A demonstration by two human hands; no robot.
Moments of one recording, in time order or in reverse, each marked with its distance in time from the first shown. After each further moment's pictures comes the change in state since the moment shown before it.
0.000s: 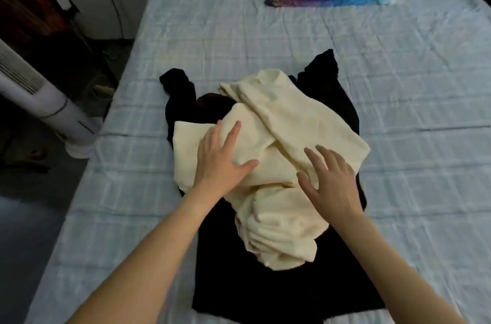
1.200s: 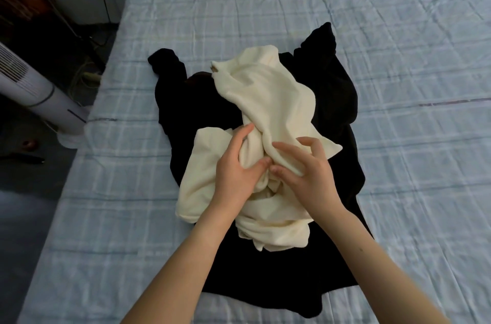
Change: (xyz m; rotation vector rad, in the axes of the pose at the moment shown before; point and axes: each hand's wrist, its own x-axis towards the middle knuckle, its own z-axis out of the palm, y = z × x) left_hand -0.068 0.053 0.016 -0.788 0.099 -0.125; right_hand -0.033 -0.029 0.015 0.628 0.055 -0.010
